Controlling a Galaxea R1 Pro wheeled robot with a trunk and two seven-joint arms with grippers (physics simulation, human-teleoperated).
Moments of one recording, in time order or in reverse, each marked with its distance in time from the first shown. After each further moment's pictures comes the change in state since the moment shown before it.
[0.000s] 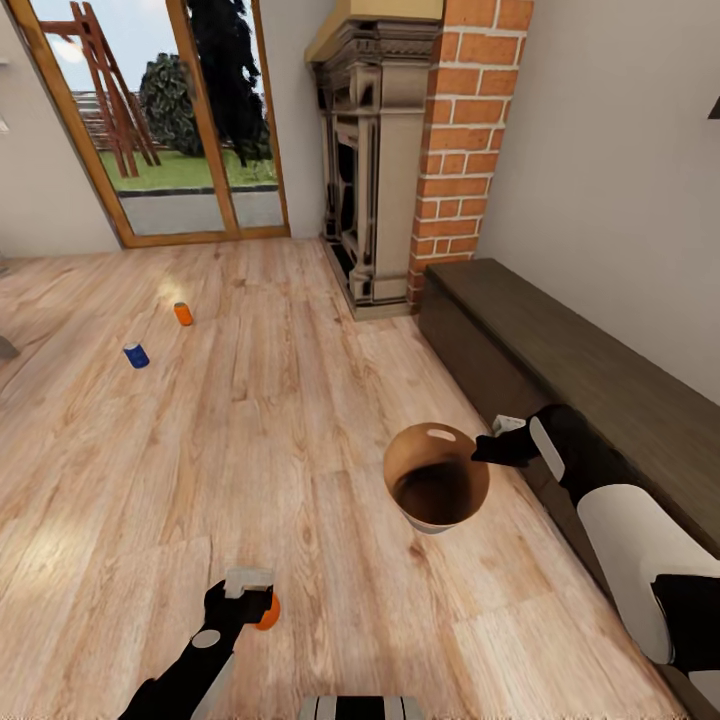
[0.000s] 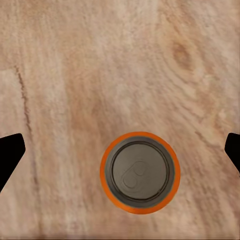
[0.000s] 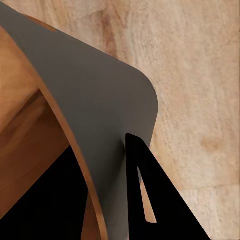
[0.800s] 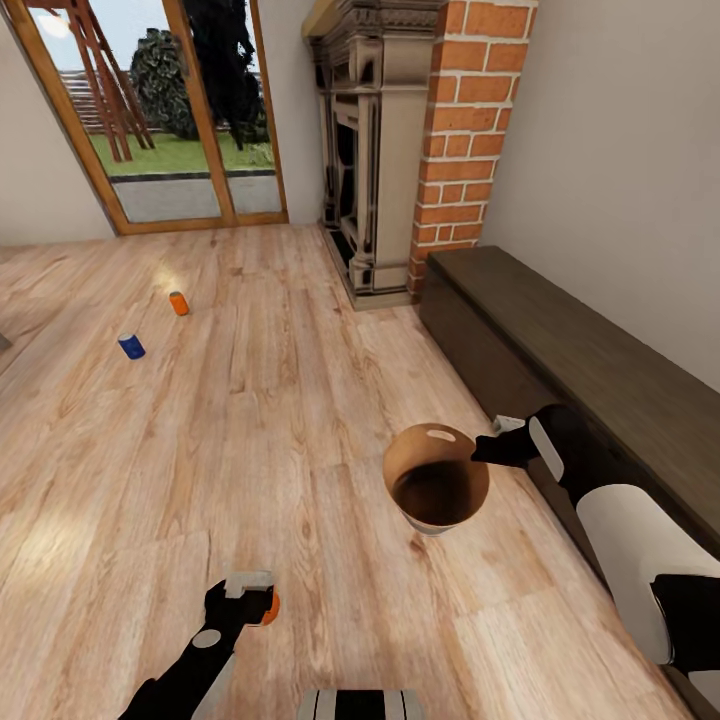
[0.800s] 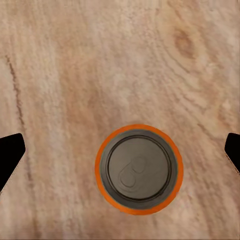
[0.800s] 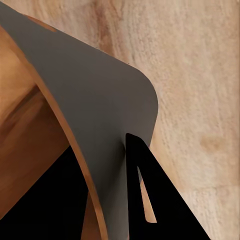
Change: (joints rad) left arm 0.000 -0.001 -0.001 -0.001 -0.001 0.003 -0.001; right arm 0.000 0.001 0.003 0.000 0.006 -0.001 -0.001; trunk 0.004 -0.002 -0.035
